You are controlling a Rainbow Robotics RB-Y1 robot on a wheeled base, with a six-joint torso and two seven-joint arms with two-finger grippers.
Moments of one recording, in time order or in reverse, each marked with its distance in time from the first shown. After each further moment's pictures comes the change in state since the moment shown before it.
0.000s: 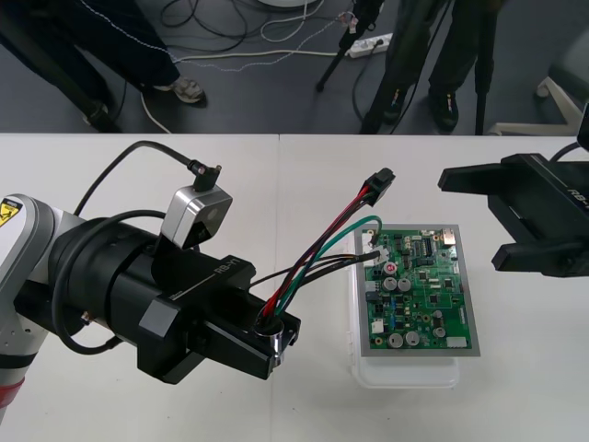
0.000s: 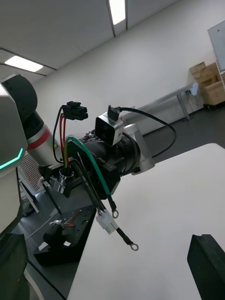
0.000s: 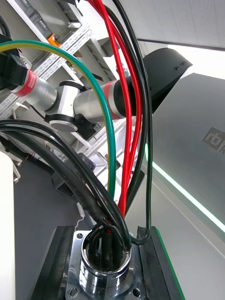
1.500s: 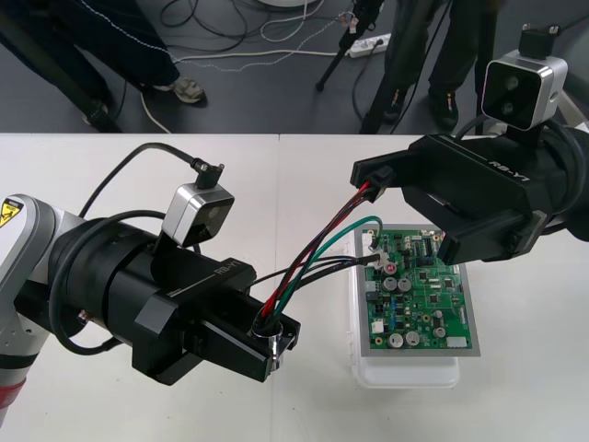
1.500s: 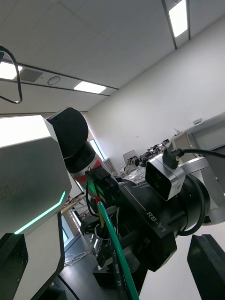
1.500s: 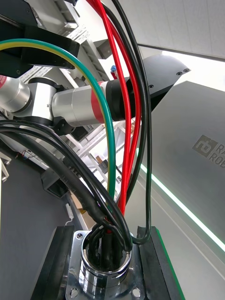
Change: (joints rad) right arm -0.240 0.188 0.170 0.020 -0.031 -0.043 -0.170; left arm -0.001 -0.001 -0.006 0.000 0.024 -0.003 0.047
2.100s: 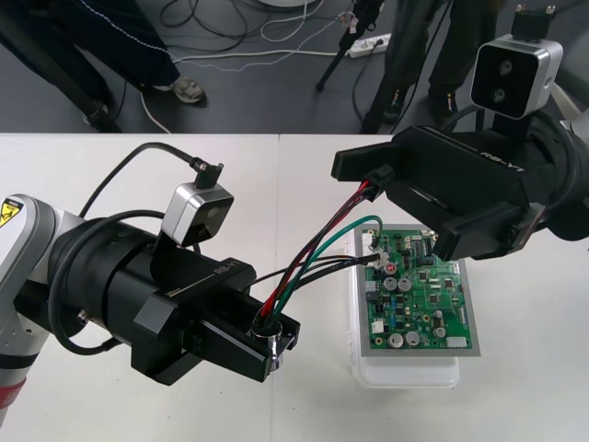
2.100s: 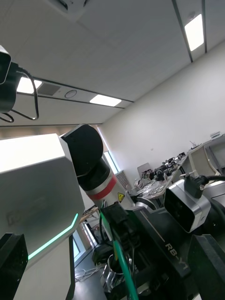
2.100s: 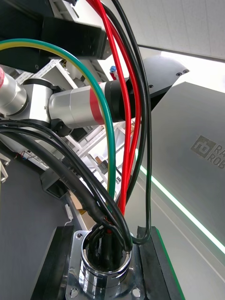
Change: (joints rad) right arm -0.027 0.039 0.042 -0.026 -0.065 0.035 0.000; left arm 0.000 0.000 0.000 0.000 0.004 0.000 0.000
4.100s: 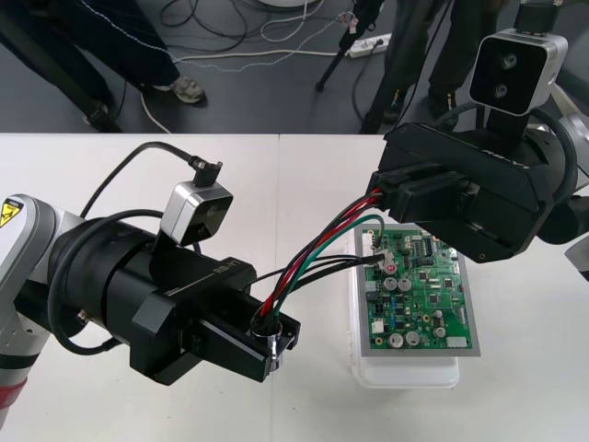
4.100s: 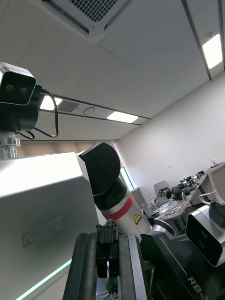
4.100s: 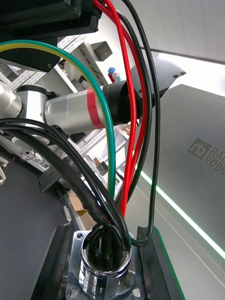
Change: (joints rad) right arm -0.003 0.061 0.012 0.000 -0.051 -0.025 0.000; left arm 0.000 -0.003 0.000 0.000 0.008 0.000 0.000
